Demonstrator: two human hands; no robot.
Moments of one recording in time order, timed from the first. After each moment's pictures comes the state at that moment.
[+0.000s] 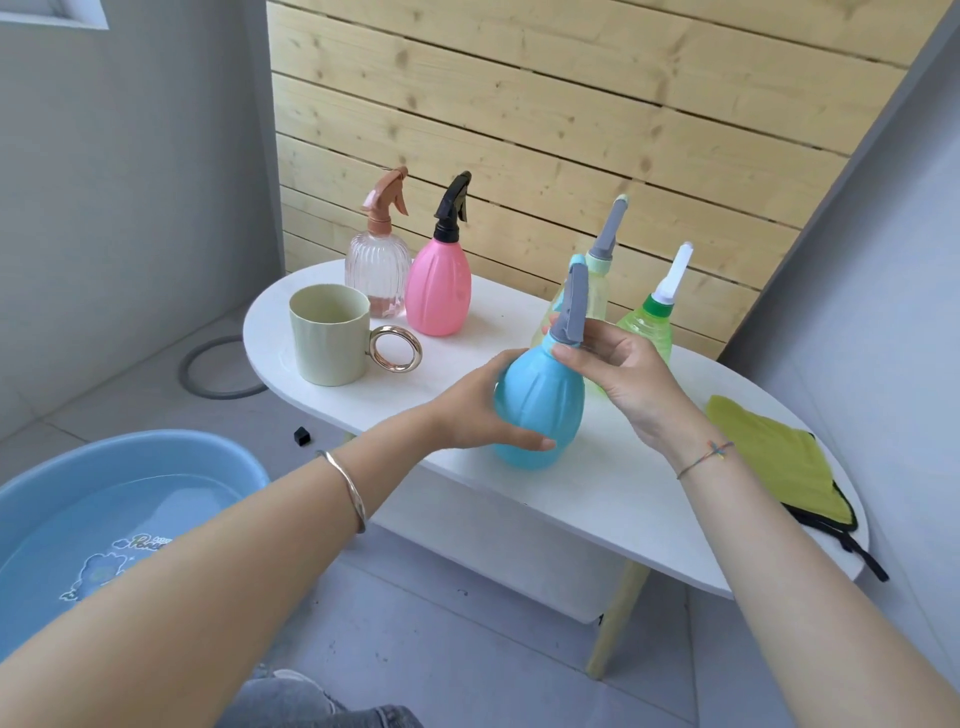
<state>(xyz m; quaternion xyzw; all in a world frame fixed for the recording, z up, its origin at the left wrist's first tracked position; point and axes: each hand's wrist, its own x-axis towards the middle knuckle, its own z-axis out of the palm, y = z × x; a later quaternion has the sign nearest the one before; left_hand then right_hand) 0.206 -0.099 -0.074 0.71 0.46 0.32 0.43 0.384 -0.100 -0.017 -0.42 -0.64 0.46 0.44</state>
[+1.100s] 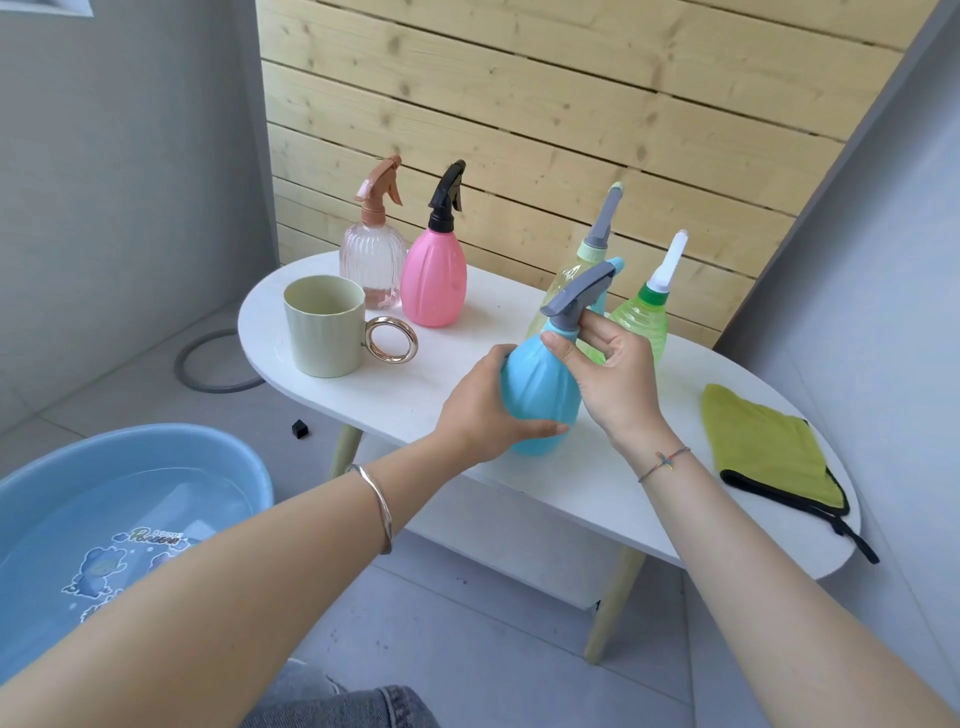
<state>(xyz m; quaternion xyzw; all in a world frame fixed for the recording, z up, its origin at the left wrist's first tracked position) 0.230 -0.113 -0.085 0.66 0.55 0.39 0.33 0.368 -0.105 -0.036 -0.47 -0.63 0.29 0.54</state>
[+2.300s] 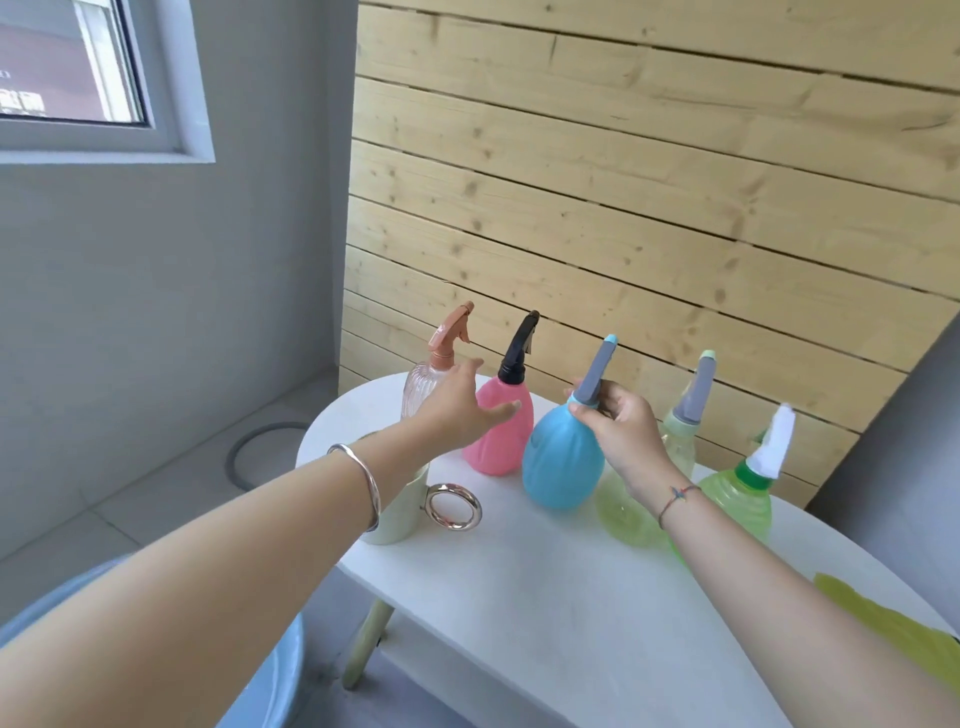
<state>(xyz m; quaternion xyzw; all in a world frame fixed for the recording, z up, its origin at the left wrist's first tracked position) 0.112 0.022 -0.002 0.64 0.64 0.32 0.25 0.308 0.029 0.003 -0.49 -0.64 0.36 0.47</state>
